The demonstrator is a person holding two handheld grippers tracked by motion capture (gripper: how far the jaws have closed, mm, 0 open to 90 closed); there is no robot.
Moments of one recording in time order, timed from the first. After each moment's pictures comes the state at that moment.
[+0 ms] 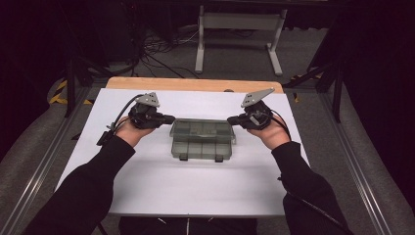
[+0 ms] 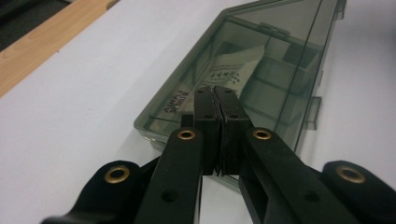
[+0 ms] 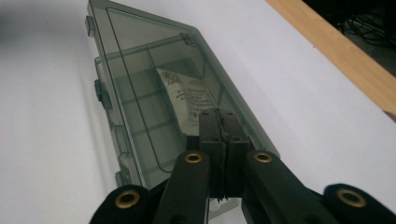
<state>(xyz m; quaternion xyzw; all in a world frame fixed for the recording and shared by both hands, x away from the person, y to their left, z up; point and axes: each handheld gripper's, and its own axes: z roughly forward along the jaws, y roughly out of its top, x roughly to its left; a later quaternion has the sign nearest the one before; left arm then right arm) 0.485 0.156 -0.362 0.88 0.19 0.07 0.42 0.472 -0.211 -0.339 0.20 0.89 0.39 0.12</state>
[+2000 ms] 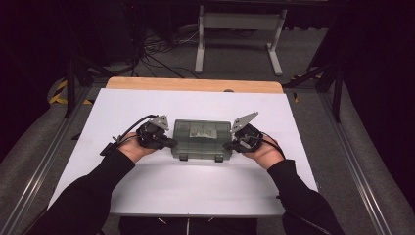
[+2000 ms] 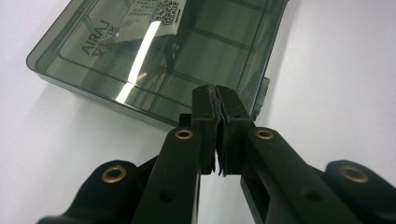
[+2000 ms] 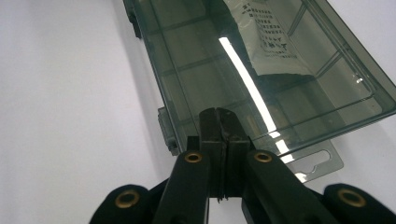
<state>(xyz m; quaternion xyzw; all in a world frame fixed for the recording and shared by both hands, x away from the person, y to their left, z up) 0.462 0.138 -0.404 0.93 0.14 0.03 0.33 0.445 -0.194 -0.398 0.18 0.93 0.32 0.07</state>
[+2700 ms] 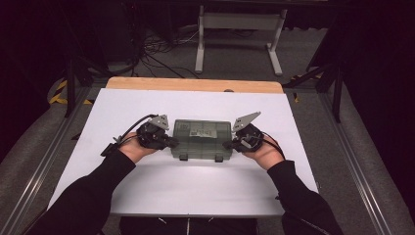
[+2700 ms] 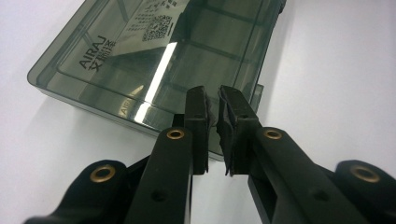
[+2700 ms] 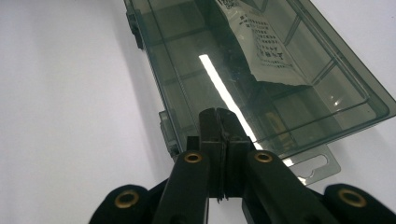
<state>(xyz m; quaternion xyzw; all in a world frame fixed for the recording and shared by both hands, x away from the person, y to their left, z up) 0.460 0.138 -0.401 0.93 0.14 0.02 0.35 0.443 -0.196 -0.396 0.19 0.92 0.34 0.07</state>
